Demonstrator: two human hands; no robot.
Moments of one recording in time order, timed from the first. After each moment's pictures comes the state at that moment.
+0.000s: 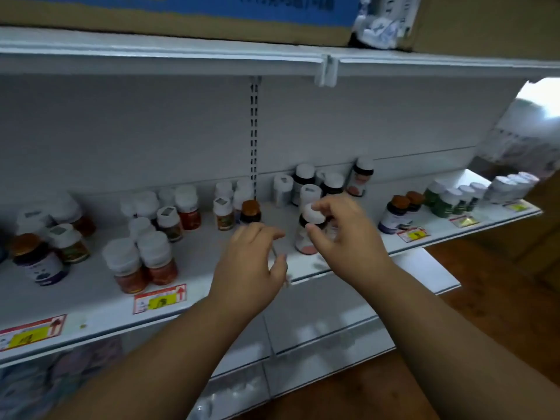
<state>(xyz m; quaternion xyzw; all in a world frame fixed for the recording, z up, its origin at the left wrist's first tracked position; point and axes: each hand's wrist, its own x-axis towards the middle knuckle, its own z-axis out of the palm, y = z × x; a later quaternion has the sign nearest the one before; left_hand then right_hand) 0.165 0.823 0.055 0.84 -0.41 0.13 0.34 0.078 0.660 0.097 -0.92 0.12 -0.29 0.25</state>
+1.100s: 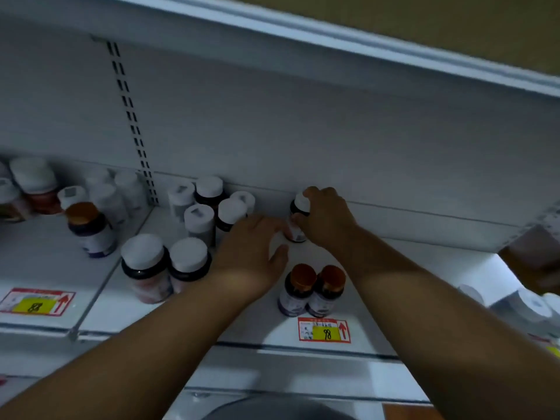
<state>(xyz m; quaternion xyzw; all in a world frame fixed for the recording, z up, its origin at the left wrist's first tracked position) 0.174 0.470 0.032 0.88 -0.27 0.11 0.38 0.220 0.284 0.052 -0.98 0.06 -0.03 0.16</state>
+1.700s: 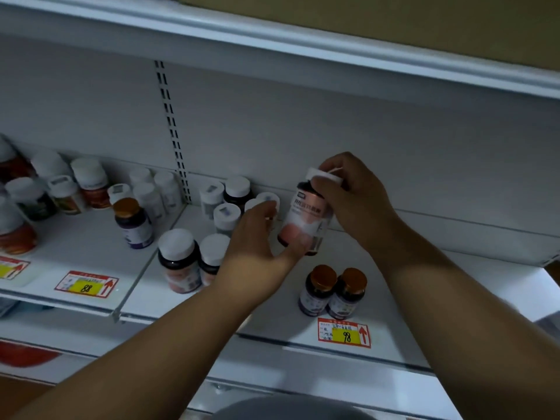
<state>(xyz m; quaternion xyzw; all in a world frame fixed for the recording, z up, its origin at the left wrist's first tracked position) 0.152 0.488 0.055 0.83 -0.12 0.06 0.54 0.176 0.319 0.130 -0.87 0.00 -0.16 0.47</state>
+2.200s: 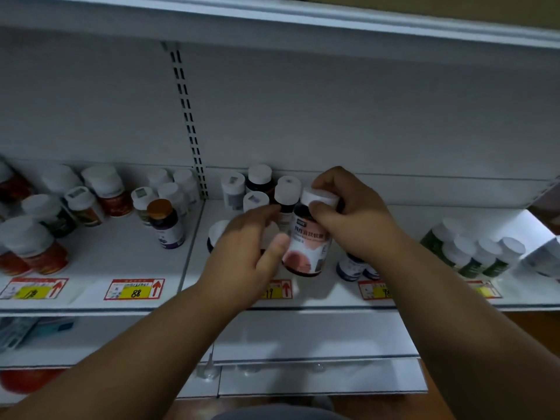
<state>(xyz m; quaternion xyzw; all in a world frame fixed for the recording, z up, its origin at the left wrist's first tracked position) 0.150 0.602 0.059 0.85 -0.32 0.09 0.41 0.122 0.410 0.115 -0.89 0.04 -0.13 0.43</state>
